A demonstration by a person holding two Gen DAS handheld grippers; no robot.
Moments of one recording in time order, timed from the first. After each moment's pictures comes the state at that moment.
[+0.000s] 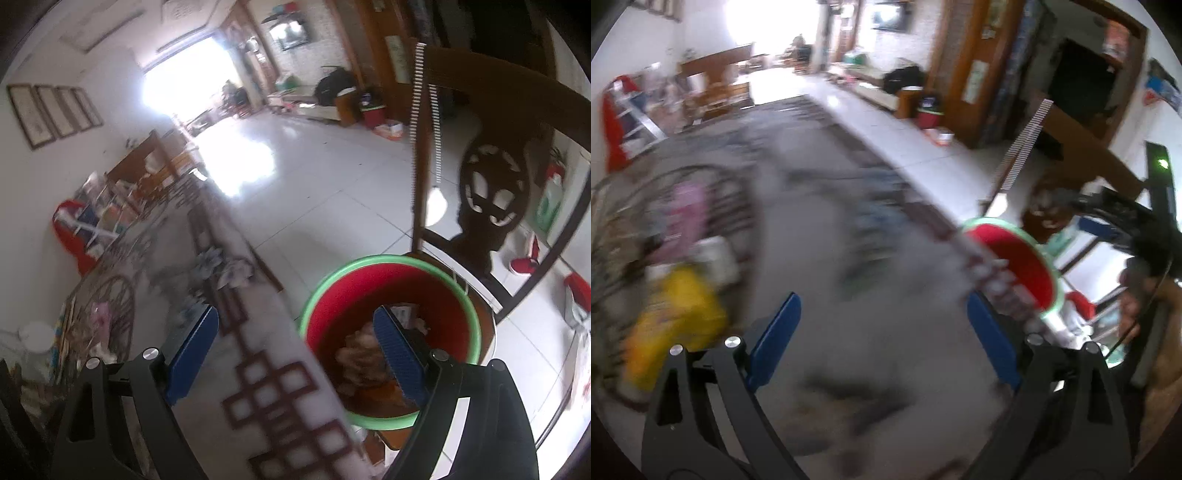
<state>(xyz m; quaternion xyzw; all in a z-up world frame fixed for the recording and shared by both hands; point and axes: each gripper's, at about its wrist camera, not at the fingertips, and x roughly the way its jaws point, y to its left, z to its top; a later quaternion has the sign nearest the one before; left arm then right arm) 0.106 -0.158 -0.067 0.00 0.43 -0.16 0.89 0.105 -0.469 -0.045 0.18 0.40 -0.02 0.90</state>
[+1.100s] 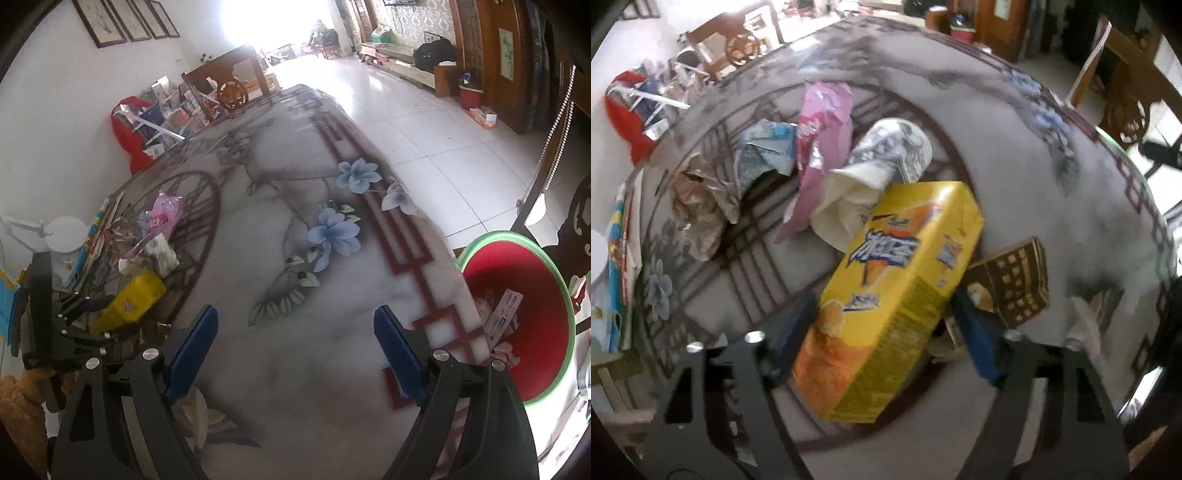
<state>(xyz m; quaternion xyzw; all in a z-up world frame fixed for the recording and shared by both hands) 0.159 -0.027 -0.123 0.13 0.54 -0.12 0.82 0.136 -0.312 -0.075 0.10 0.49 0.13 0.86</state>
